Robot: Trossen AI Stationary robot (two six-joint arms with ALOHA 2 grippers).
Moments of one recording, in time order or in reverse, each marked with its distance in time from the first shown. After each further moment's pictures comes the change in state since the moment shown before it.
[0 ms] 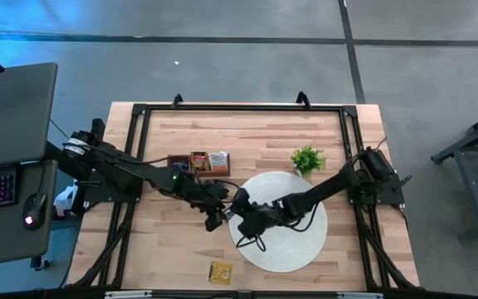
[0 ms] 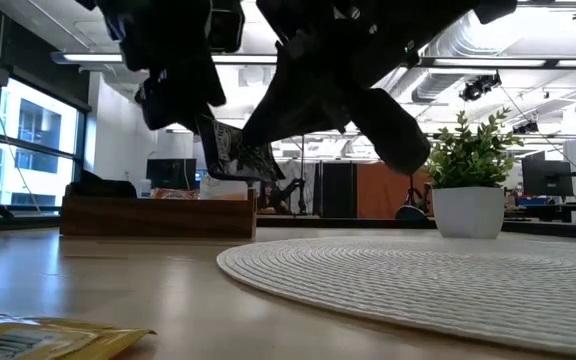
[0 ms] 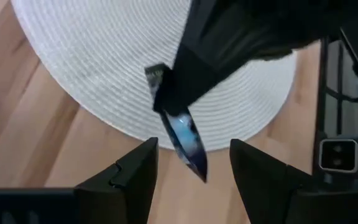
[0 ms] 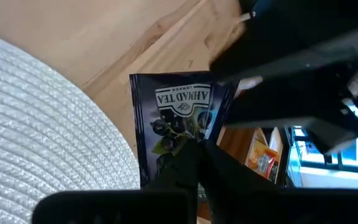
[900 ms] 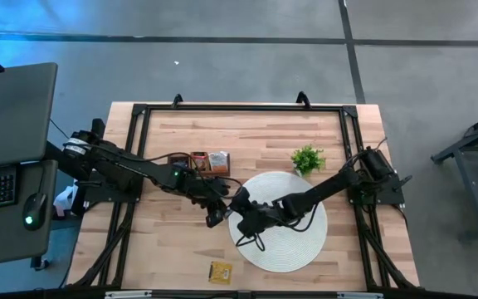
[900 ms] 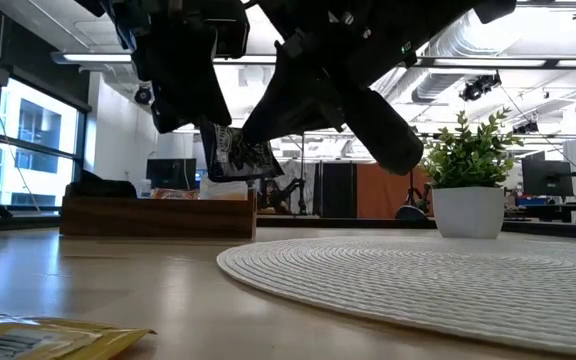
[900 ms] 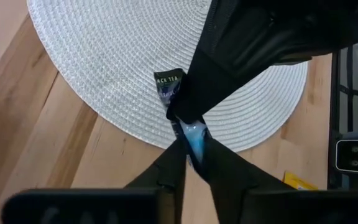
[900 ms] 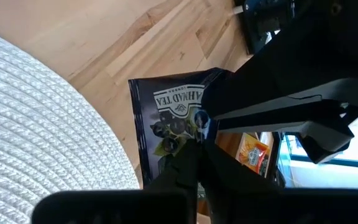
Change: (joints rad) left arm 0.050 0.006 0.001 -0.014 0.007 0.072; right arm 0.000 0.000 0.000 0.017 0.045 -0.019
